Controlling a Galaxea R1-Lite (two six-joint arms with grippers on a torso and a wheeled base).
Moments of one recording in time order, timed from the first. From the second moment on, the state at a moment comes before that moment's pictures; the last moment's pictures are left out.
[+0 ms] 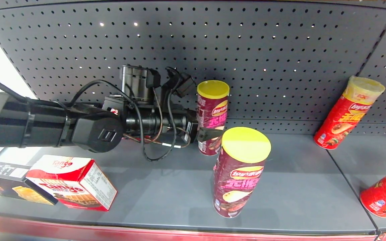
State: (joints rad) left arm -0.49 1.95 -1.37 -0.26 -0.49 0.15; right arm 0.00 0.00 0.00 0.00 -0.02 -0.01
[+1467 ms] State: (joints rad) left arm -0.45 1.90 -1.34 -0.20 -0.06 0.39; right arm 0.00 0.00 0.00 0.00 -0.02 -0.01
